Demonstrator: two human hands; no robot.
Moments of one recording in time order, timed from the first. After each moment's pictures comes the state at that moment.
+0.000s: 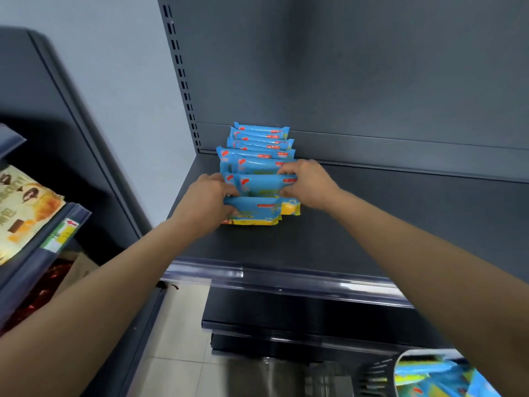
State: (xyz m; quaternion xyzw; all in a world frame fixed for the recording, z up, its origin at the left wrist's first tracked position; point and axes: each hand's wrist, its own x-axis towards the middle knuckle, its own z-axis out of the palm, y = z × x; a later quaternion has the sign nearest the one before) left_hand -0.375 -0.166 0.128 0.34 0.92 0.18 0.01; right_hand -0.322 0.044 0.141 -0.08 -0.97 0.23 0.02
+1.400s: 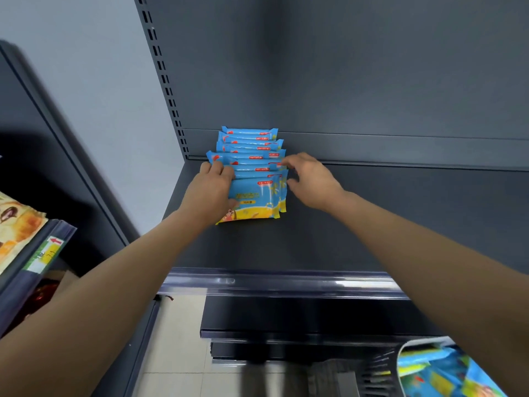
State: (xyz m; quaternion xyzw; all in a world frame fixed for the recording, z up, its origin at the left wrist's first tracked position) left_hand -0.406 -0.139 0.115 0.37 0.92 0.09 -0.06; right_hand -0.318 0.057 0.136 -0.10 -0.97 0.19 0.08
